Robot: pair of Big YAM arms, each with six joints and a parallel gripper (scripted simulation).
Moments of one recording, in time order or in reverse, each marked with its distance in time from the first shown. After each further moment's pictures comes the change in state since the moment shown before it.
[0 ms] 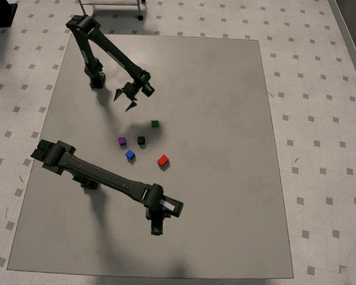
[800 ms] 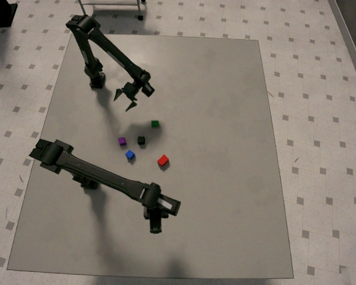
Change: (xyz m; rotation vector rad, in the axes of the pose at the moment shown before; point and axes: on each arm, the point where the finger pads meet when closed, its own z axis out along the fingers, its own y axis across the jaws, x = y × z) left arm 0.000 0.000 0.000 0.000 0.000 0.000; right arm 0.011 -0.013 0.009 0.007 0.004 -0.060
